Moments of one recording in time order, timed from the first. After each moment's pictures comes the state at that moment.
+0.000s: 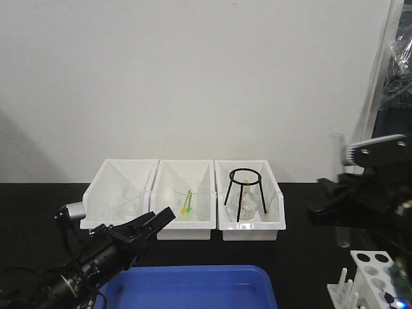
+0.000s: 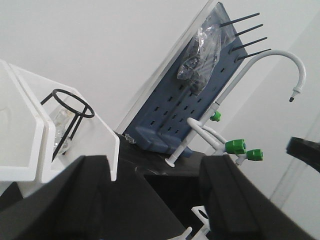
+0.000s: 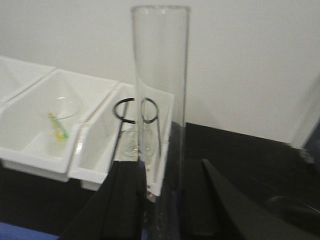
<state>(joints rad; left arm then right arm) -0.34 1.82 -0.80 0.50 -1.13 -0.97 0.16 1.28 -0.85 0.32 -0.14 -0.44</state>
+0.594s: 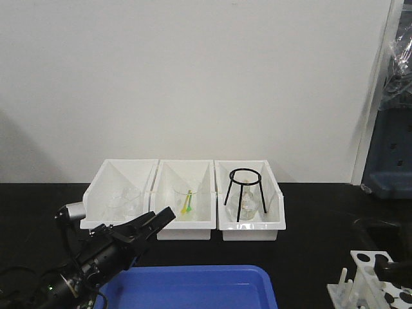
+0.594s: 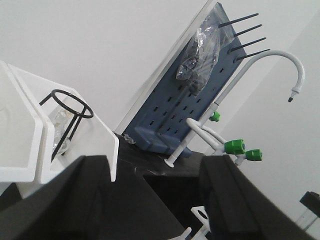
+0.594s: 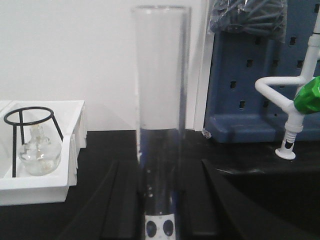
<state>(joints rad) -0.34 1.82 -0.80 0.50 -1.14 -0.97 0.08 1.21 -0.42 0.32 -0.67 -0.32</state>
